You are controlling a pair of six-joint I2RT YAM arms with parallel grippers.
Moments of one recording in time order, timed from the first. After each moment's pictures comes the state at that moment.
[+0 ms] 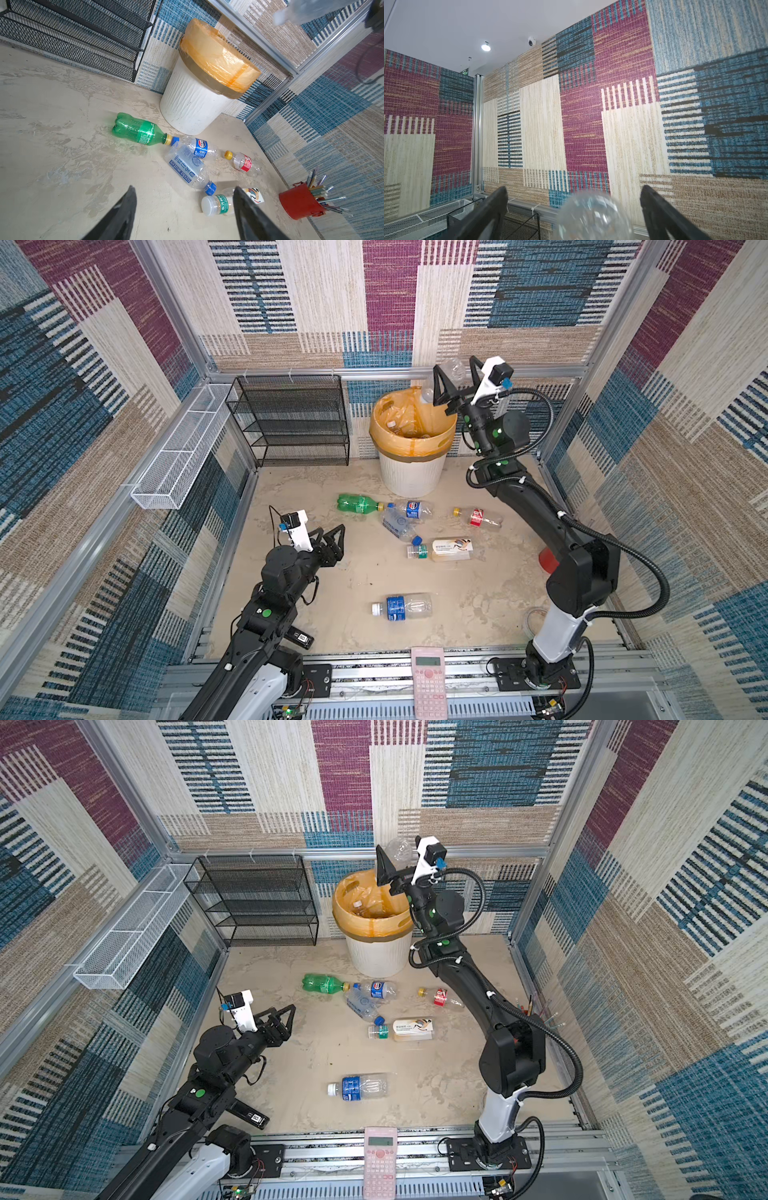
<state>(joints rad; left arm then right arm) -0.35 0.64 0.51 -0.03 0.03 -0.52 0.40 1.78 1.80 0.61 -0.07 0.12</state>
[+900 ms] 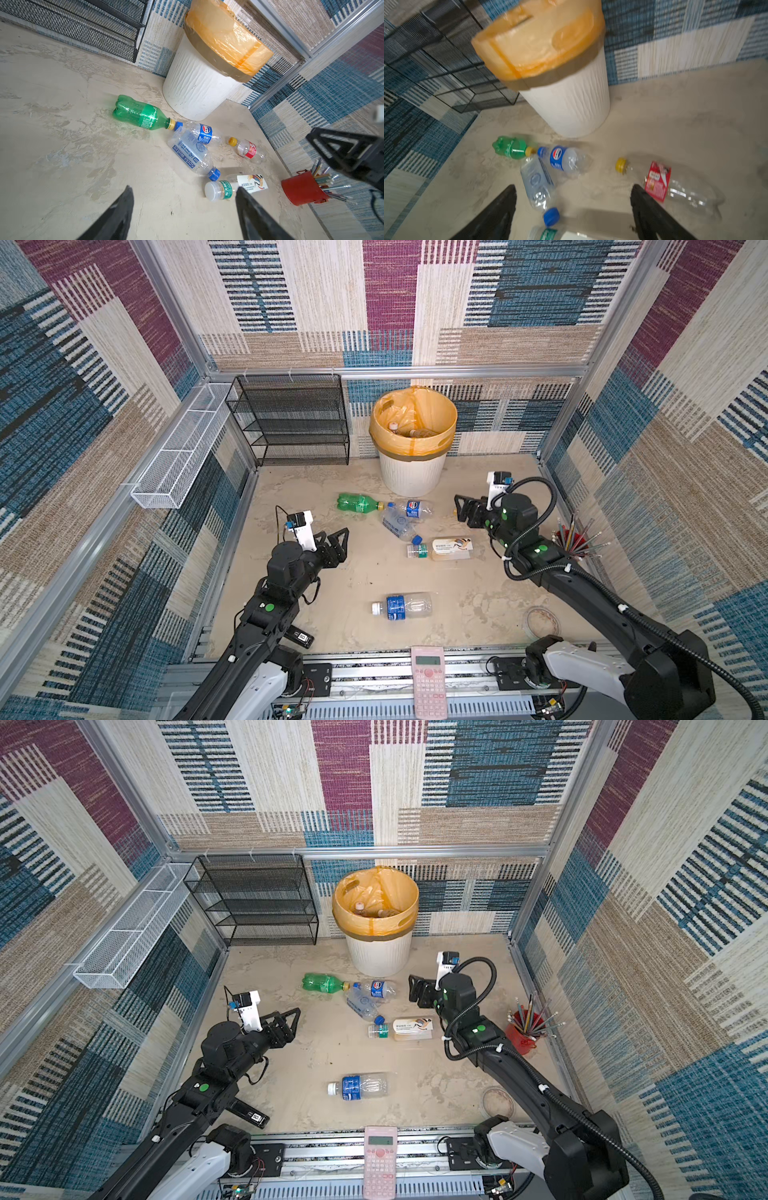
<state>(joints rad) -0.35 0.70 0.51 -0.07 0.07 -0.52 0.41 1.09 0.74 -0.02 0.05 0.44</state>
